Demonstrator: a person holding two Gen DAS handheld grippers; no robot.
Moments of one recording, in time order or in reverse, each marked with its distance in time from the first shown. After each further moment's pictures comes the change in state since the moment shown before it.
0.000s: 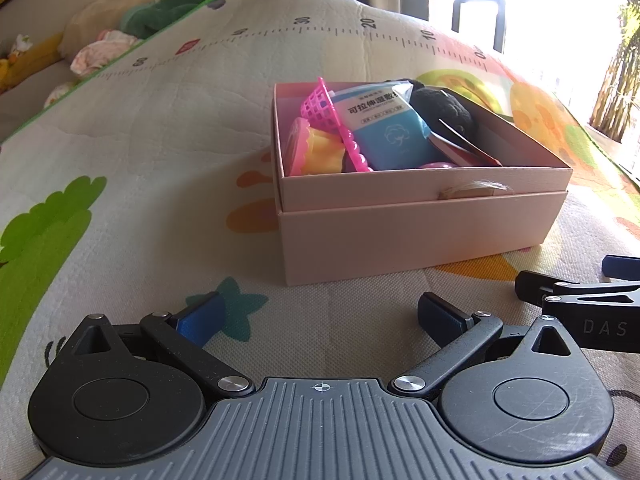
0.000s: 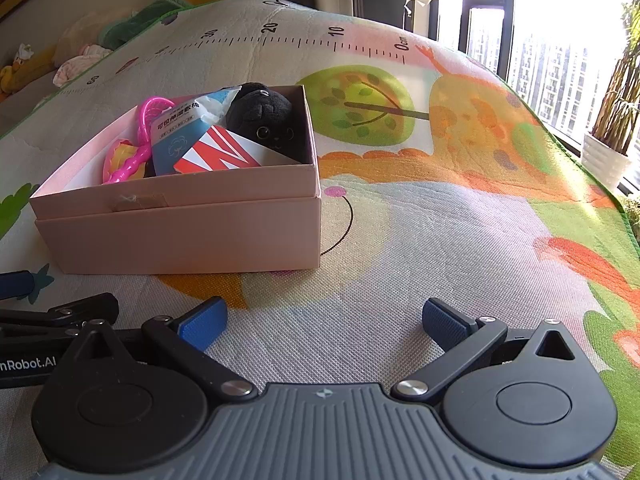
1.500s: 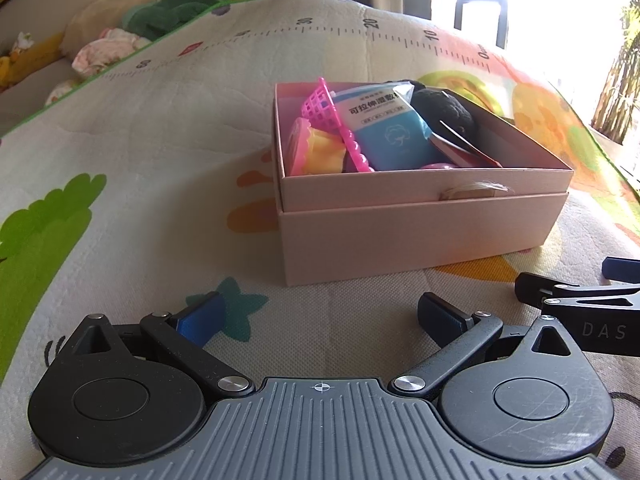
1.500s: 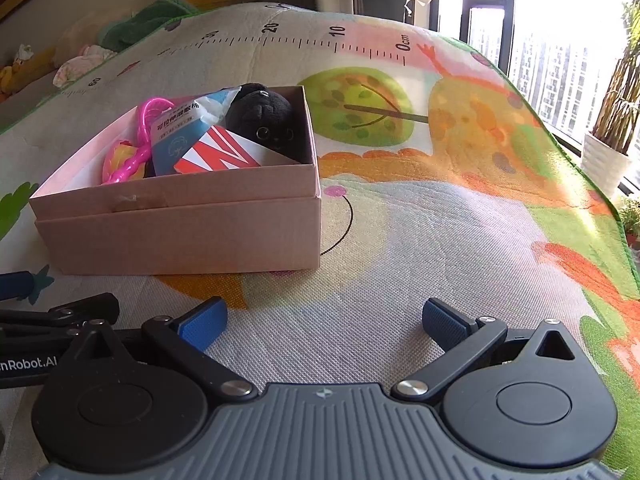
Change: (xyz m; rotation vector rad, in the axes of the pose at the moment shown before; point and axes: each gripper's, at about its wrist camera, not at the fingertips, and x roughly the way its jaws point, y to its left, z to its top) left arm 0.001 0.001 0.000 -0.010 0.008 0.002; right arm 0.002 0.005 -0.006 0.001 0.001 -0.002
